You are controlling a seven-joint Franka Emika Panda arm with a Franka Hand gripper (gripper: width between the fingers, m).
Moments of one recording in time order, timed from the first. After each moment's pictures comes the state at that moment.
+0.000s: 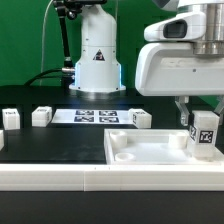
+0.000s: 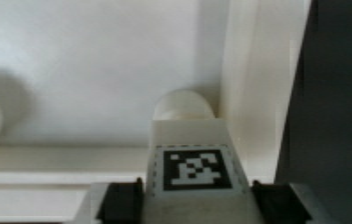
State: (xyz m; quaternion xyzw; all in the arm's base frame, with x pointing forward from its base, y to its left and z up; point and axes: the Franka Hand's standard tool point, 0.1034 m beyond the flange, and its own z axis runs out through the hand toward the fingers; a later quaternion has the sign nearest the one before) arm 0.612 0.123 0.079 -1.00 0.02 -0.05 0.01
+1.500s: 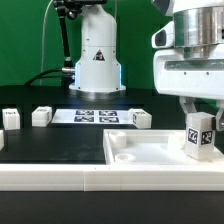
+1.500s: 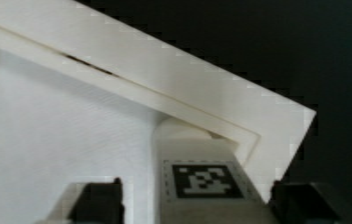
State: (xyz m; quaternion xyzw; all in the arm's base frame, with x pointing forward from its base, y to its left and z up) arm 0.611 0.129 0.075 -0.87 0.48 -0.02 0.07
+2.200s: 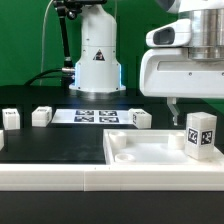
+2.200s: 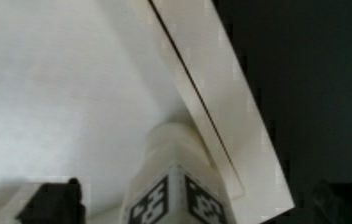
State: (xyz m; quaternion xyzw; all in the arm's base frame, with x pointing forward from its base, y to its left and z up) arm 0.608 0.131 0.076 -0.99 0.14 -0.02 0.02
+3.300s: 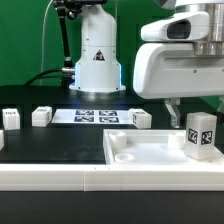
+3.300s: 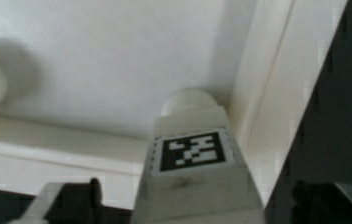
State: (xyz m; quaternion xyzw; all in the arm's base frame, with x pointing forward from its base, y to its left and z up) arm 0.617 0.117 0.080 -0.99 -0.10 -0.04 0.01
